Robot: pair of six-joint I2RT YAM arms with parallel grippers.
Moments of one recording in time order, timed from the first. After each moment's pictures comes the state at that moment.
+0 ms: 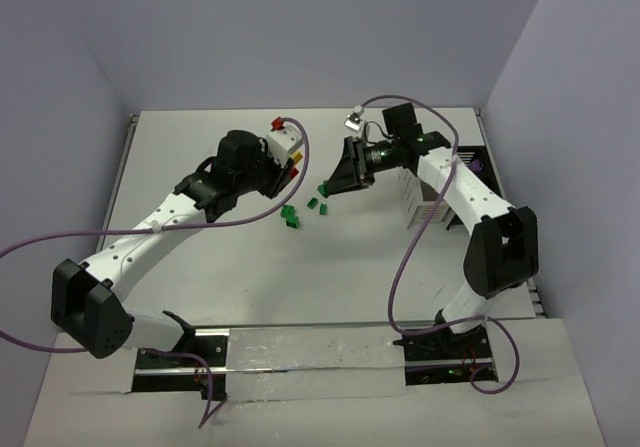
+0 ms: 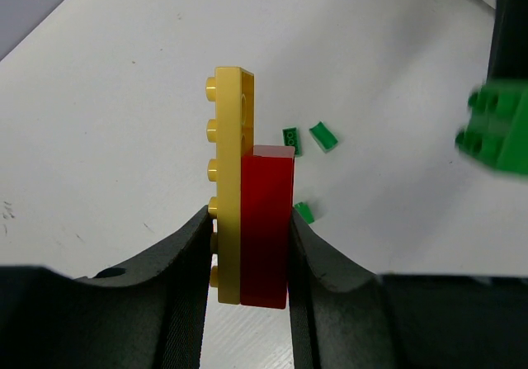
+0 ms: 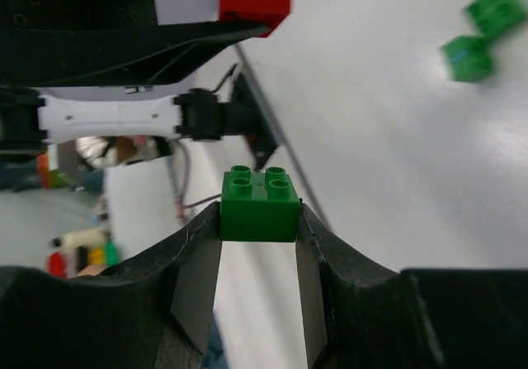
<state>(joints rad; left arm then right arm) -0.63 1.37 1.19 -0.34 0.06 0.19 0.32 1.64 1.41 -0.63 -1.06 0.35</state>
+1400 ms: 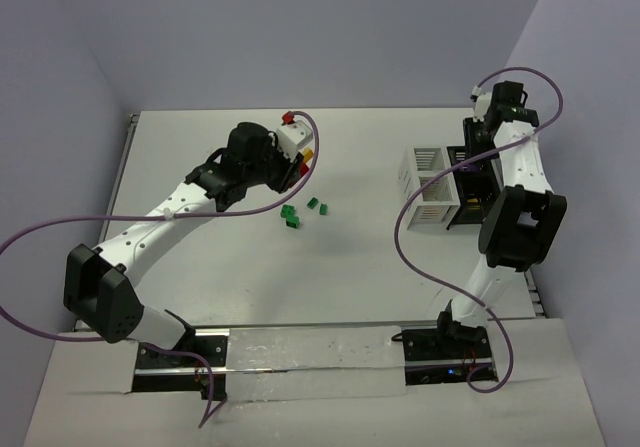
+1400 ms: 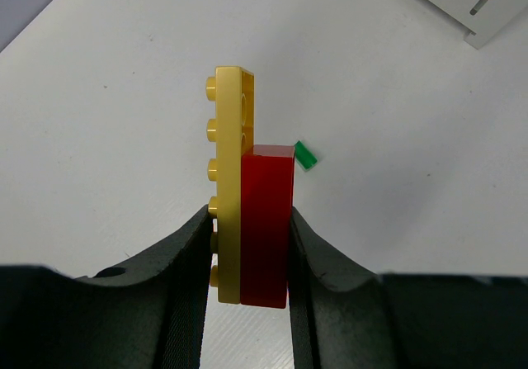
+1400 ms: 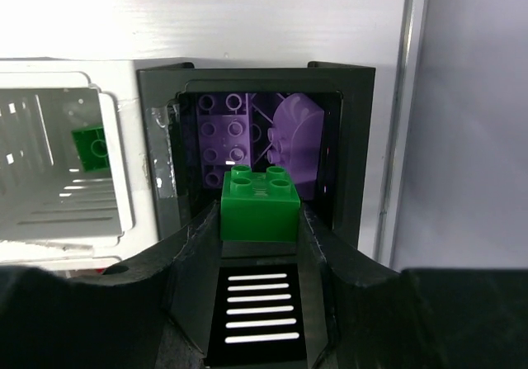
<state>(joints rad) -0.63 1.46 1.27 -0.33 0.13 0.19 -0.26 1.83 1.69 -0.87 -0.04 -0.27</state>
